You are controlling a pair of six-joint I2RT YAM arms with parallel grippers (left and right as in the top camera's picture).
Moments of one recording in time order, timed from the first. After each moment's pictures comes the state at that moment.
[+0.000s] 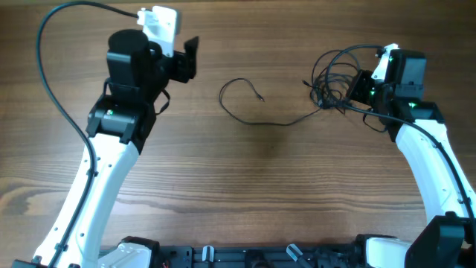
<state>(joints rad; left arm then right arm) -0.22 1.35 1.19 -0.22 0.11 0.02 -0.06 1.46 1.01 -0.37 -0.16 0.31</state>
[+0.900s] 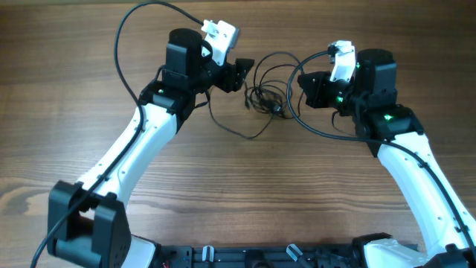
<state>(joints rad) -0.35 1.63 1.19 -0.08 0.38 -0.01 0.17 1.35 1.01 -0.31 -0.45 0.34</state>
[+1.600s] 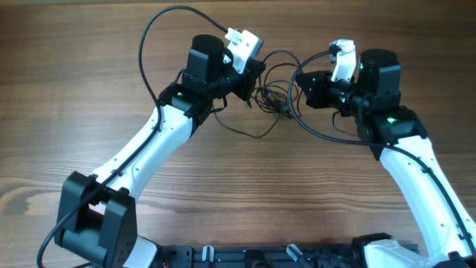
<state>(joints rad) -0.45 1.66 1.19 -0.04 0.43 -0.02 0.17 1.33 1.01 -0.29 -0.49 0.36</state>
